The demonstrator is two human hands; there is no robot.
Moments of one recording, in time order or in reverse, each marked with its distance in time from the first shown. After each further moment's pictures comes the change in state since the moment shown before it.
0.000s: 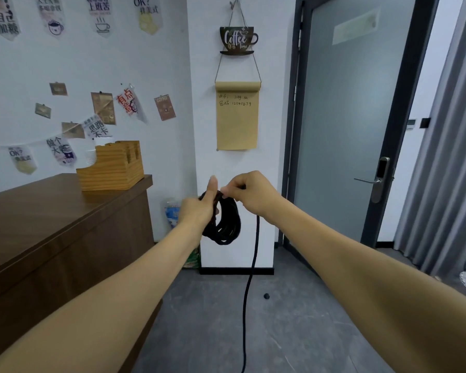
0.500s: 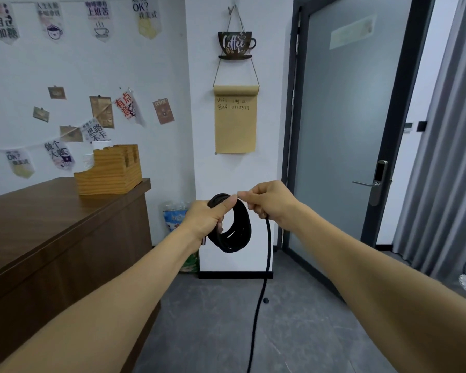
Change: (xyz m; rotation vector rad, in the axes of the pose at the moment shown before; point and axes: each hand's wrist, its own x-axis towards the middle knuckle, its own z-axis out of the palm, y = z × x) left_hand 0.011 -0.011 0.006 -0.177 -0.252 0.060; right_hand -0.001 0.024 -0.021 0.334 0.048 0.288
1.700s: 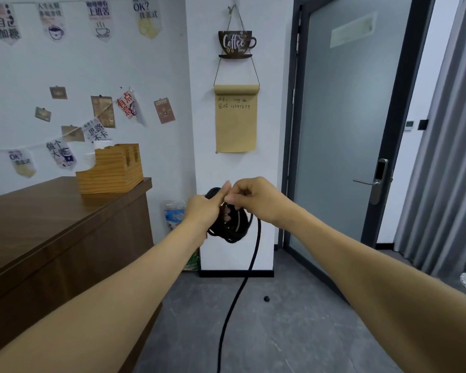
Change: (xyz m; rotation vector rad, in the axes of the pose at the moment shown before) left_hand -0.003 0.010 0.004 0.063 0.131 -0.039; right_hand -0.015 -0.009 0.010 -0.281 -0.180 -0.323
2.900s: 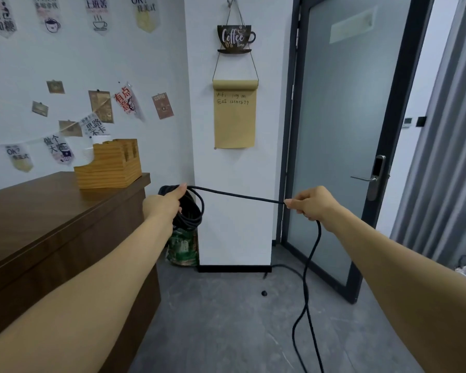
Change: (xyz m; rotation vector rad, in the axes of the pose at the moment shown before) left_hand 0.014 -0.012 -0.049 -0.138 0.368 -0.152; right_hand -0.030 0.069 -0.064 -0.070 0.278 0.546
